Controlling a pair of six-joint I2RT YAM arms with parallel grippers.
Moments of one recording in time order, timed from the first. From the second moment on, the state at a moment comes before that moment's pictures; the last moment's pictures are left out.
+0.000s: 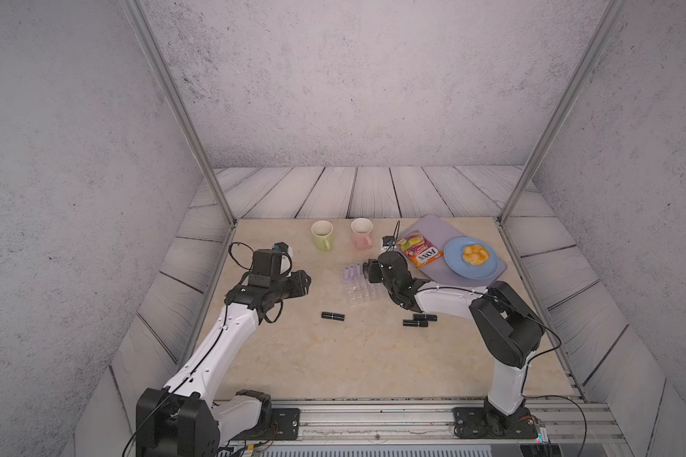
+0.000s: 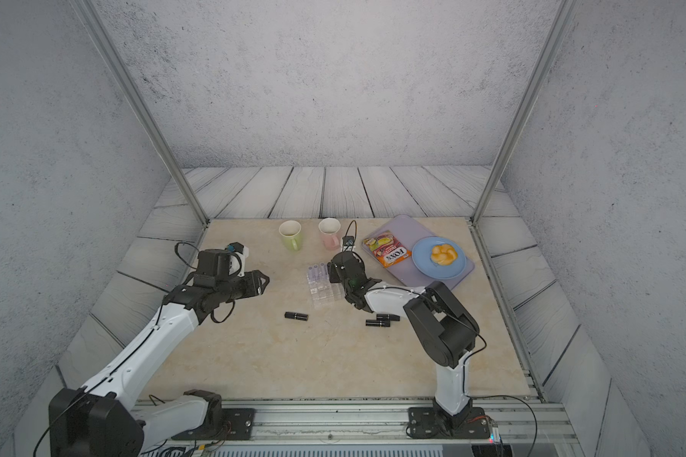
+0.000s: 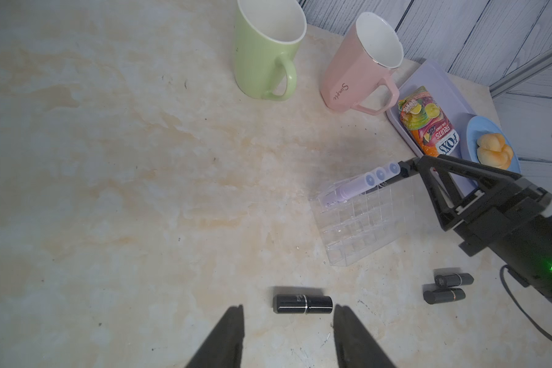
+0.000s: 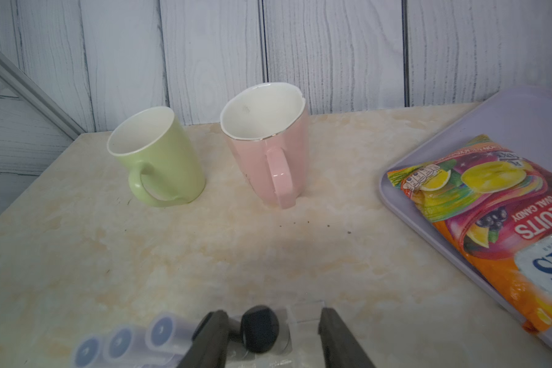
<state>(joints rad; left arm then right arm) -0.22 1.17 0.91 -0.51 0.20 -0.33 0.71 1.85 1.12 0.25 0.33 0.41</state>
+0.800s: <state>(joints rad) 0.08 1.10 0.85 -0.70 -0.10 -0.57 1.02 2.07 1.59 -0.63 -0.06 0.19</state>
